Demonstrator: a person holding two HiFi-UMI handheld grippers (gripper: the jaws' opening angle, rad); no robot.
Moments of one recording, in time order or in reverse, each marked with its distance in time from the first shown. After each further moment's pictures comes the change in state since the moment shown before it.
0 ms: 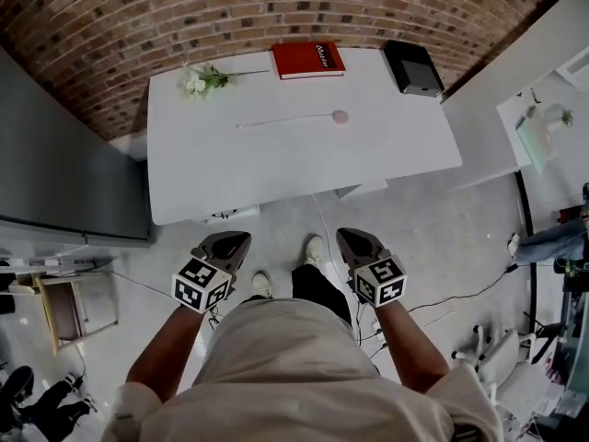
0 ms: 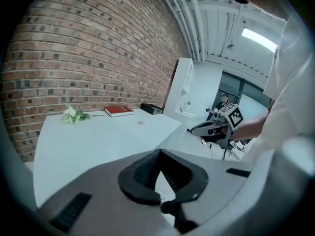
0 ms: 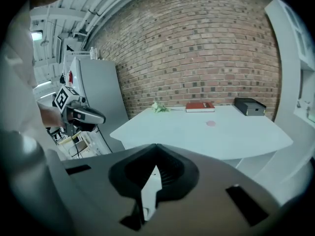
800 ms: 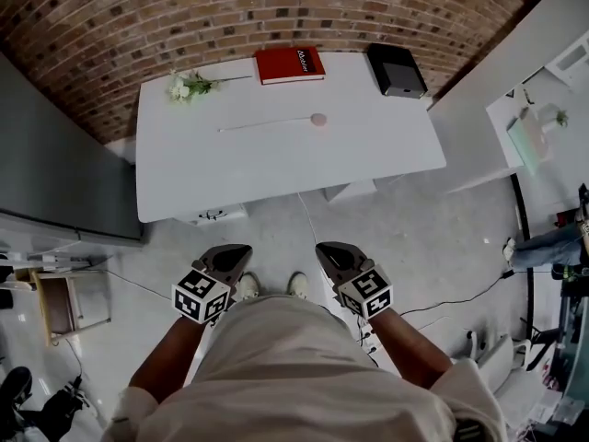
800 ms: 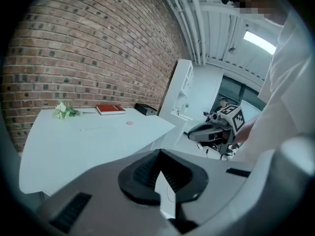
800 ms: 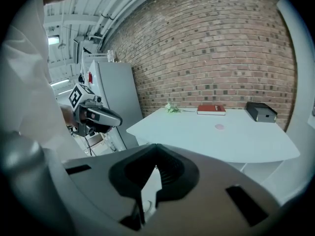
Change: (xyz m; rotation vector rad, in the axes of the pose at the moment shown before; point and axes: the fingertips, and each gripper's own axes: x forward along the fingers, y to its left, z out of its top) left arm 0.026 -0.092 0.012 -0.062 -0.015 -0.019; right arm -0.064 0.011 -0.004 -0.094 0.015 0.171
